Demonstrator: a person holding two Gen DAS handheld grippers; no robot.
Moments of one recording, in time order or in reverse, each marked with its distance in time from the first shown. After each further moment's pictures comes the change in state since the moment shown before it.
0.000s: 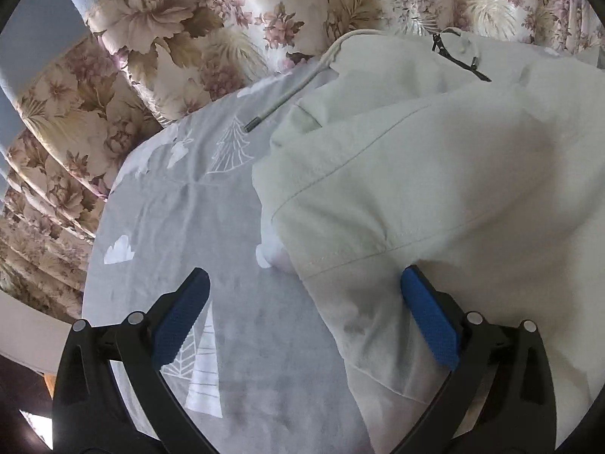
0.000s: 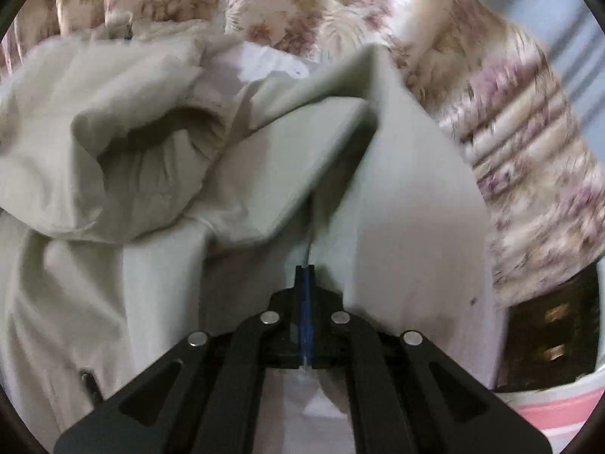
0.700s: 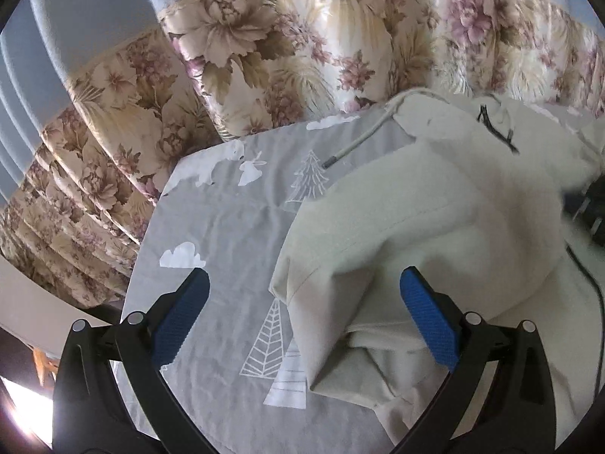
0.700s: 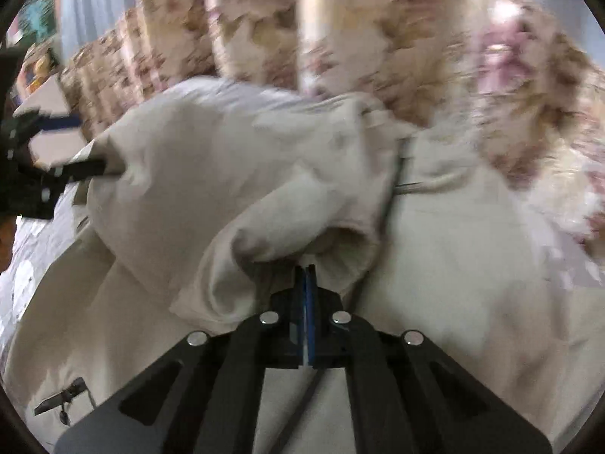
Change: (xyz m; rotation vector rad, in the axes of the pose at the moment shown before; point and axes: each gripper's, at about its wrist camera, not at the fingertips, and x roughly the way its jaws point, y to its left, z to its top) left arm -0.037 0.058 0.011 -0.111 -0.061 0.062; right arm 0.037 0.212 0.066 -0.246 -0.099 0.279
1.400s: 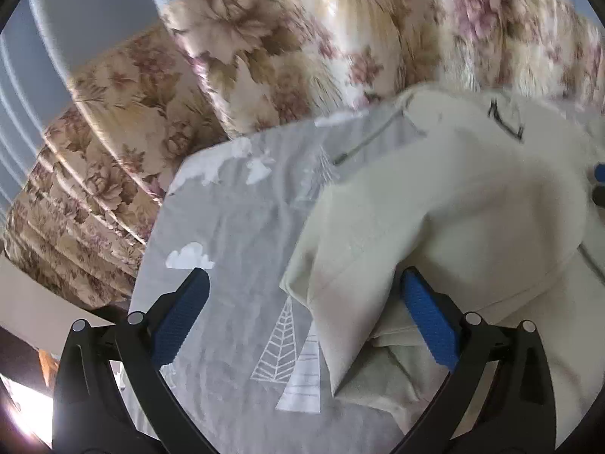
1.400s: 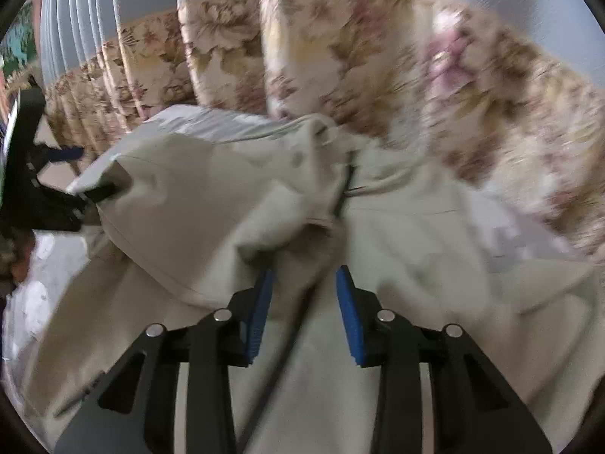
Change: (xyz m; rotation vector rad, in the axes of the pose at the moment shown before) left arm 0.009 0.007 0.001 0.019 0.013 0.020; right arm -0.023 0.004 0.005 0.083 0.013 0.096
